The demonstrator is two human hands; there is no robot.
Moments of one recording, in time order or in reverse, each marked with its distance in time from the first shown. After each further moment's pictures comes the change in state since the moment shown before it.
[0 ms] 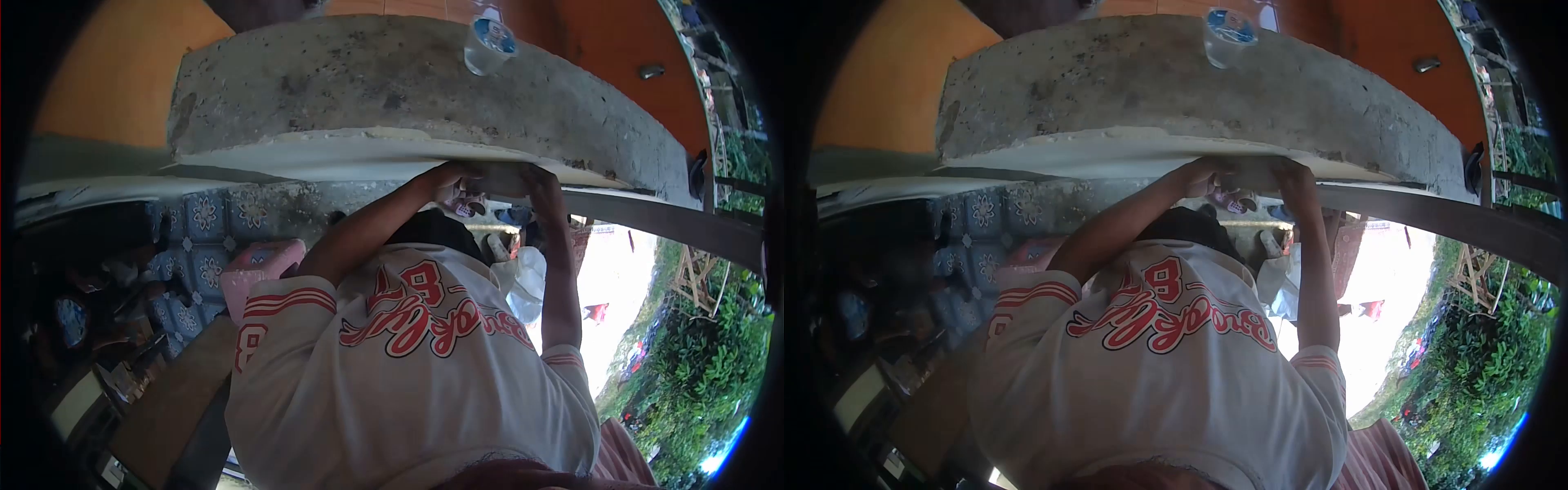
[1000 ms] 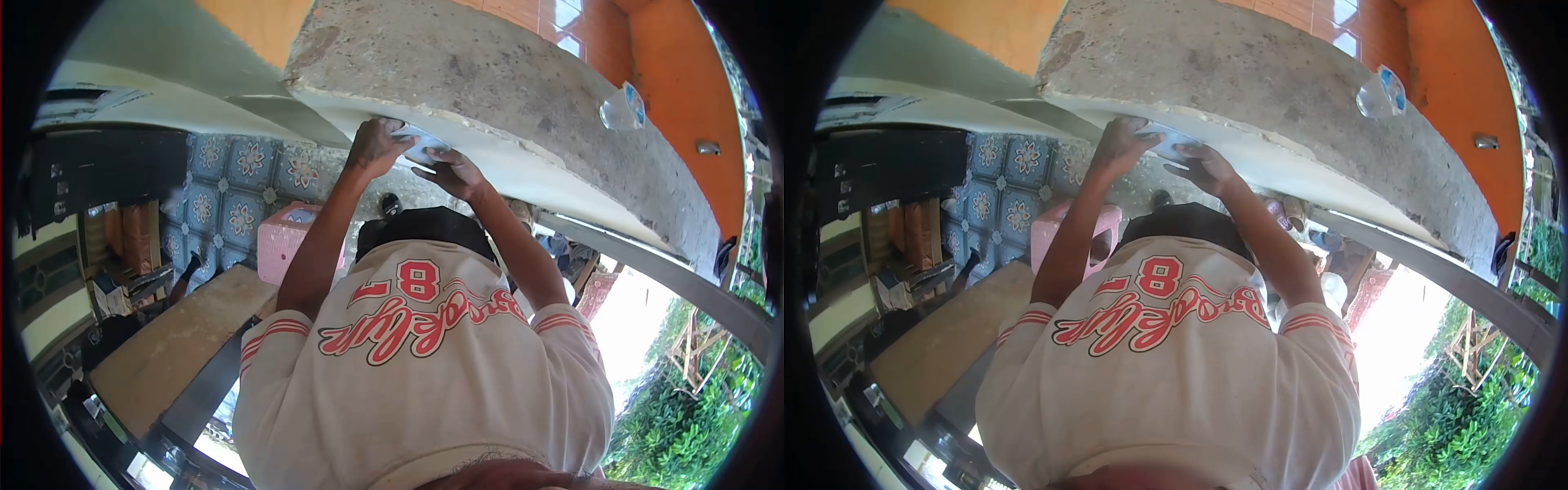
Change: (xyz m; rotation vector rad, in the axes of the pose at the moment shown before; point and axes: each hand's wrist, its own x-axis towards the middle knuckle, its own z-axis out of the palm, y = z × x) left_hand -0.329 0.126 -0.067 1.440 1.042 0.435; right_hand 0.045 -0.154 0.322 1.331 -0.975 0.421
